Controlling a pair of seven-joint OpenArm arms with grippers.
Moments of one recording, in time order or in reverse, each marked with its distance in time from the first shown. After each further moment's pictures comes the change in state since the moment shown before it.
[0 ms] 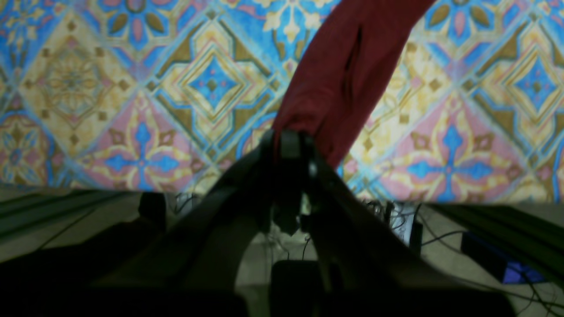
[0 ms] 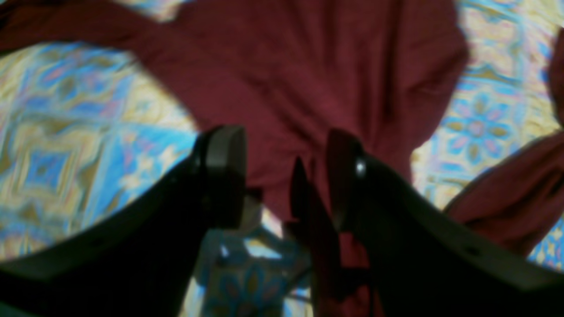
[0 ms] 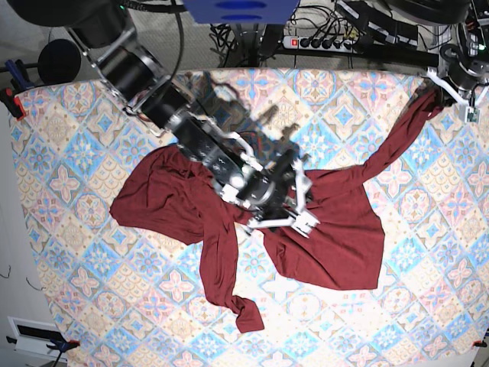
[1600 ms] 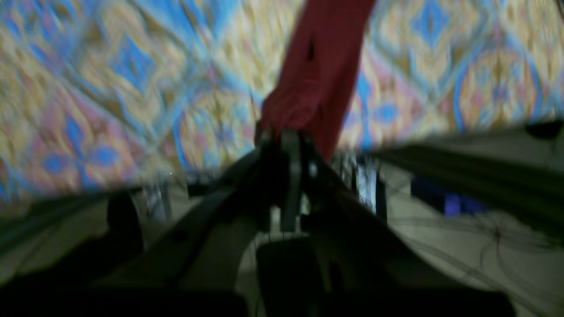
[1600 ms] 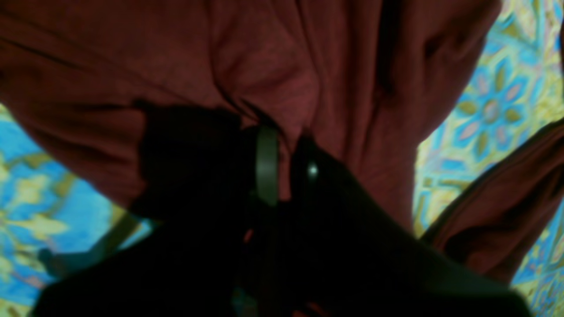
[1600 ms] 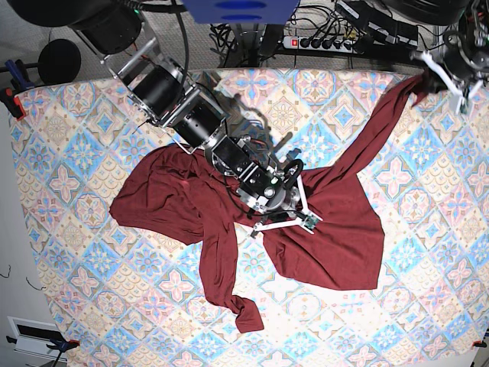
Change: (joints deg) left arm 5.2 -3.6 -1.5 6.6 -12.3 -5.0 5.8; right arm 4.7 -8.3 -0.2 -25.5 -15.8 0.6 6.5
